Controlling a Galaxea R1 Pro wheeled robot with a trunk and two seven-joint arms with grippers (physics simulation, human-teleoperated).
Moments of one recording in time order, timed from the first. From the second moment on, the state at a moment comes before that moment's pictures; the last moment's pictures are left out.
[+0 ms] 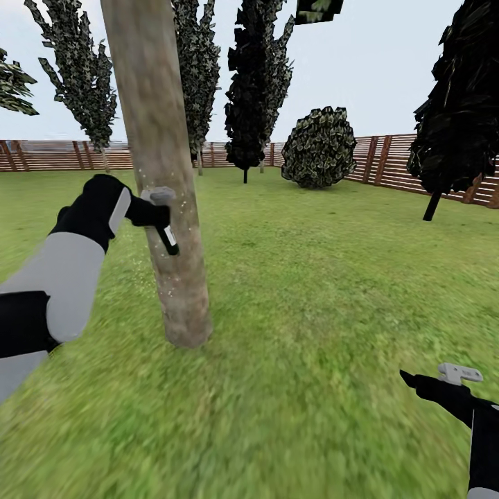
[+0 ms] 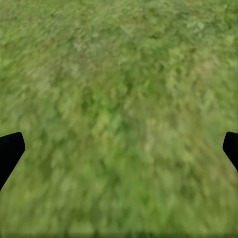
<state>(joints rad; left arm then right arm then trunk) -1.54 0.08 0.05 -0.56 -0.10 1.00 -0.31 -0.47 -0.05 -0.86 -1.24 0.53 0.48 0.68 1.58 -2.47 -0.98</state>
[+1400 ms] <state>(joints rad) -1.89 0.07 0.02 -0.03 -0.17 0.97 -0.31 -0.47 -0.05 -0.86 -1.24 0.53 0.48 0.68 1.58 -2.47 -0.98</state>
